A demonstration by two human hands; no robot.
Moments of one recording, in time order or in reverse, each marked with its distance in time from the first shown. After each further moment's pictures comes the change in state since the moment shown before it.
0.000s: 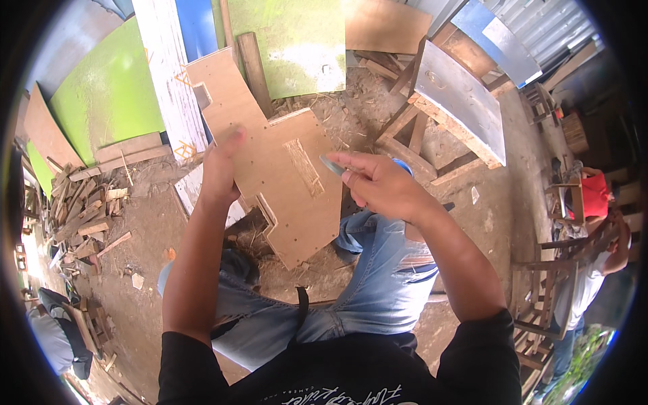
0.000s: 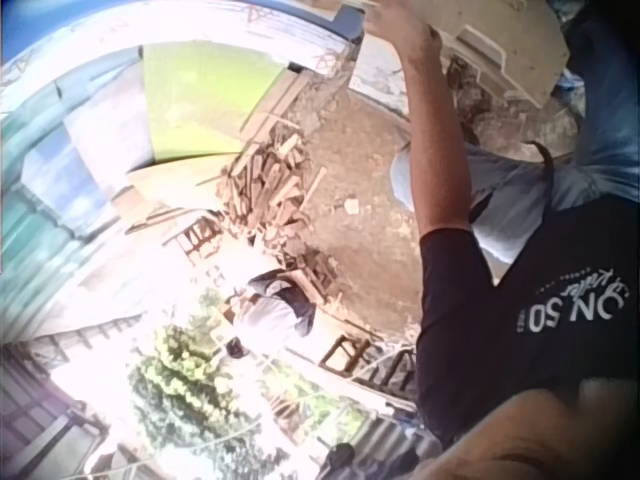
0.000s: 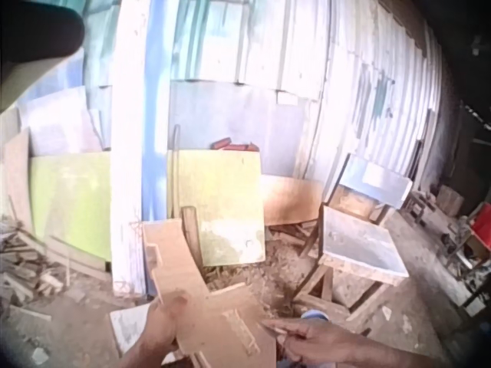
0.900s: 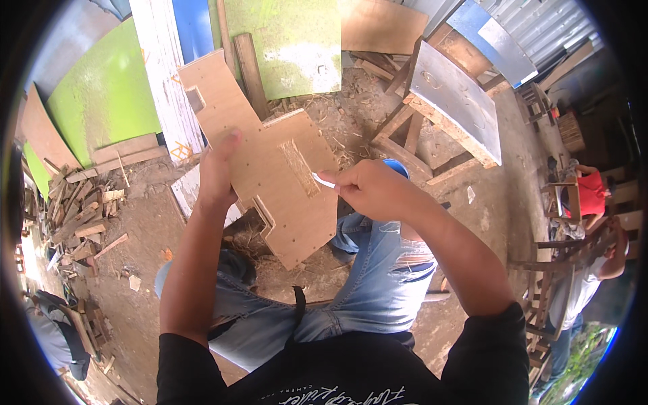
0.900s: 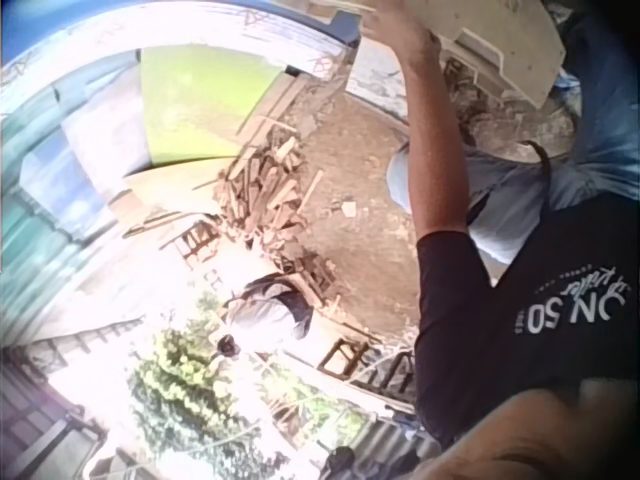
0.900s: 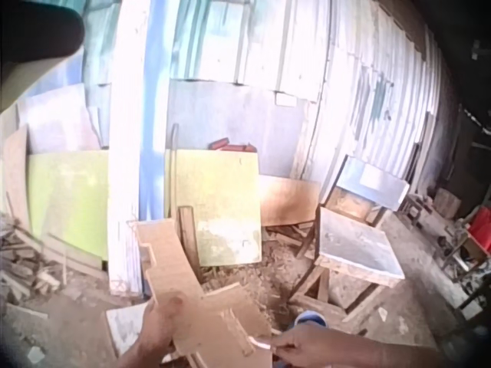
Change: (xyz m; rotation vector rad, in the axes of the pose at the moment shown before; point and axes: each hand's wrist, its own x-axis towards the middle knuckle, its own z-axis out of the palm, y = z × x) left_hand -0.006 -0.002 0.004 0.026 0.005 0.024; right_hand 0.005 -0.001 0.001 -0.475 -0.051 -0.216
